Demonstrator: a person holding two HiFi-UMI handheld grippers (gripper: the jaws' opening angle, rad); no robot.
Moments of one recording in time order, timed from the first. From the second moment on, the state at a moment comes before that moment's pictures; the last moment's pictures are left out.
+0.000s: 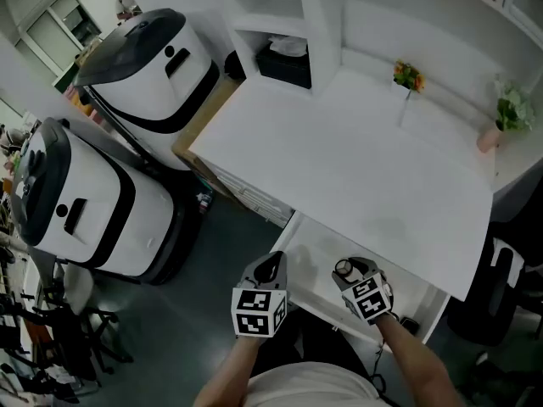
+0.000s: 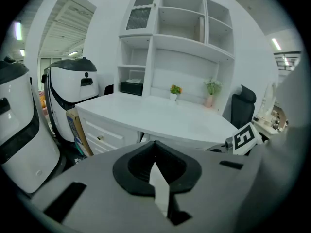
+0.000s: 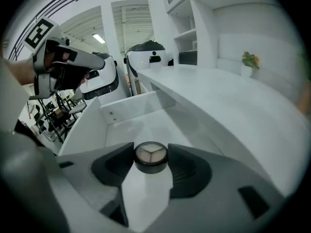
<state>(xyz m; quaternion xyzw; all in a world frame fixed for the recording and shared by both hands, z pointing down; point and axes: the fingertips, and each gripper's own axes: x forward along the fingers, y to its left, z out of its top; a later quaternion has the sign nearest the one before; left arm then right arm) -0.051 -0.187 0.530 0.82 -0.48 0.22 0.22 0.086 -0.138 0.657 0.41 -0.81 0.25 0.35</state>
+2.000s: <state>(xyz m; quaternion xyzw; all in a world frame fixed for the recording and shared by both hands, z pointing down) -0.079 -0.190 0.537 0.81 -0.49 0.21 0.24 0.070 -0.141 0.694 0.39 -0.80 0.24 0.40</state>
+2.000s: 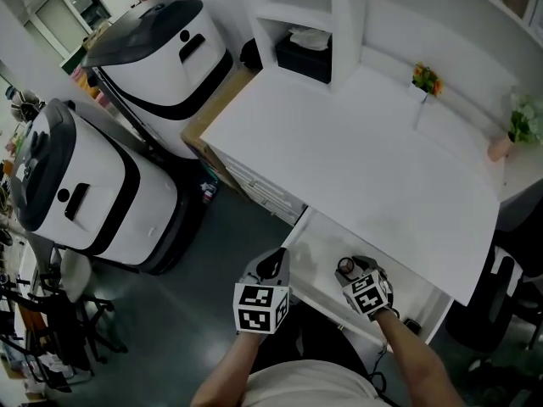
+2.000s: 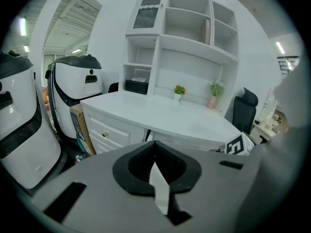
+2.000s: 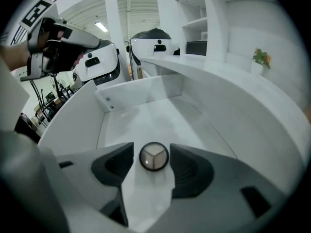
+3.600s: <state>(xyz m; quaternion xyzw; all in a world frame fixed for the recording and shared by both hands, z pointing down) -0.059 -0.173 0.520 0.89 -0.36 0.20 0.19 0.084 -0.082 0.524 0.62 -0.72 0.26 0.14</state>
